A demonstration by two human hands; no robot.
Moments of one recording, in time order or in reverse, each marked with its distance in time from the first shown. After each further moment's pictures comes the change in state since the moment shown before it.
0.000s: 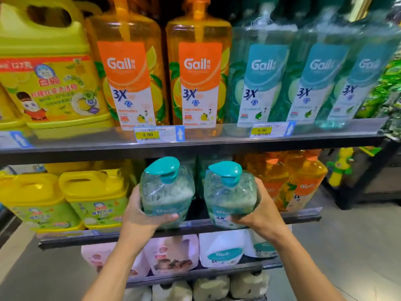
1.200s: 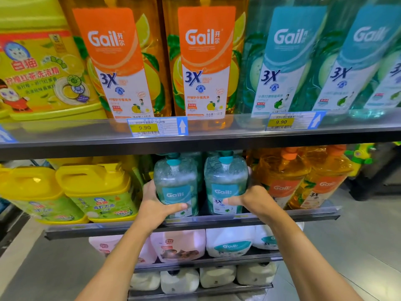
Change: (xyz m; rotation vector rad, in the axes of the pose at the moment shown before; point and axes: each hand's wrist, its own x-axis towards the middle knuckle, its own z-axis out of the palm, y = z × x) left_hand 0.040 -0.041 0.013 0.340 -0.079 -0.154; right_hand 0.072 0.039 0.023 -0.088 -0.162 0.497
